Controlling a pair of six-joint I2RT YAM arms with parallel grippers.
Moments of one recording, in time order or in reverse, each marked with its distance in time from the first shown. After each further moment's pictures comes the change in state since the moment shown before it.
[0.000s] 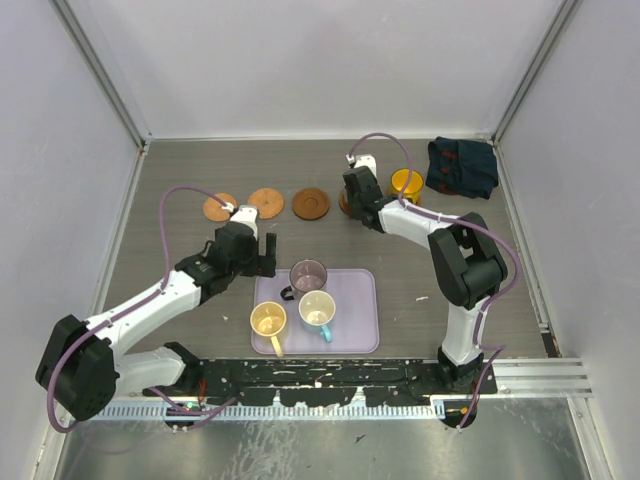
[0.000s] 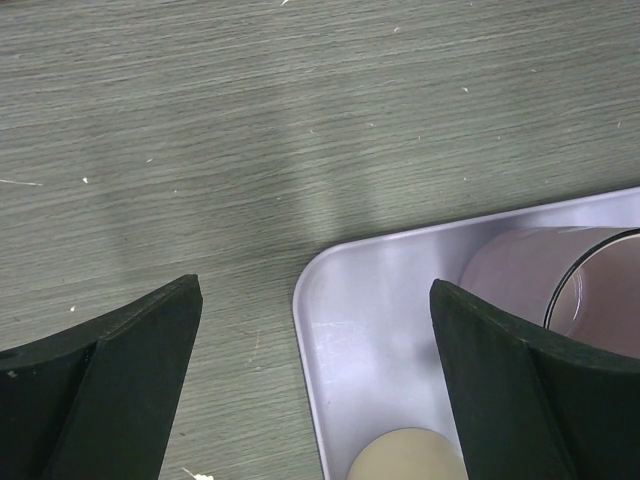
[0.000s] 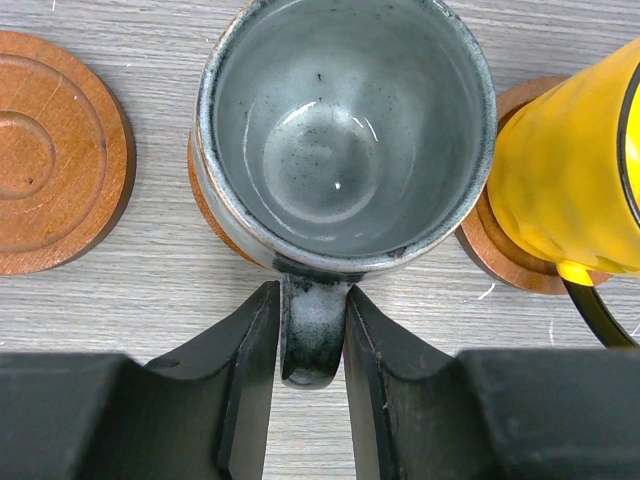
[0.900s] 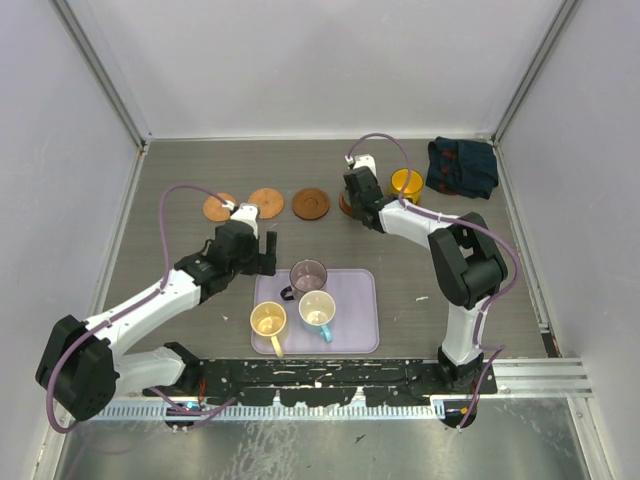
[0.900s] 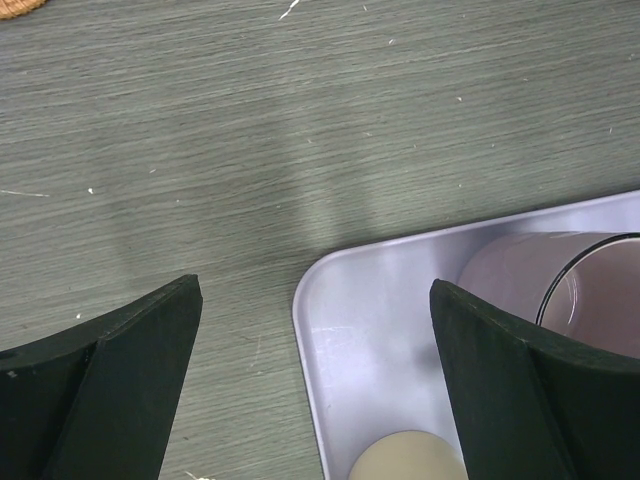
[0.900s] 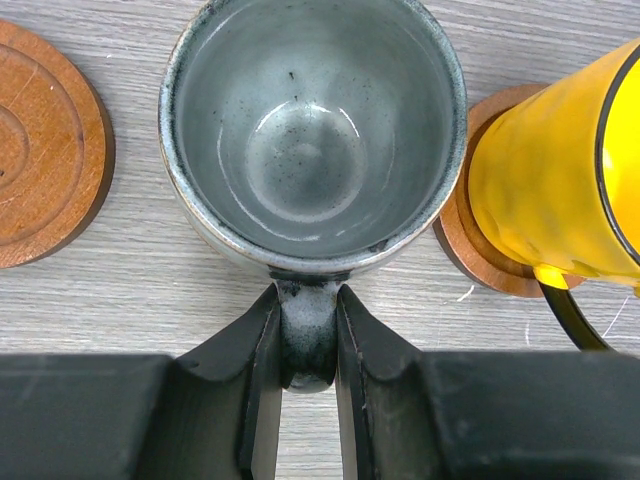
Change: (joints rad) left arm 0.000 0.000 0.014 0.000 -0.003 0.015; right arm 0.000 0.000 -0.001 0.000 0.017 -0.052
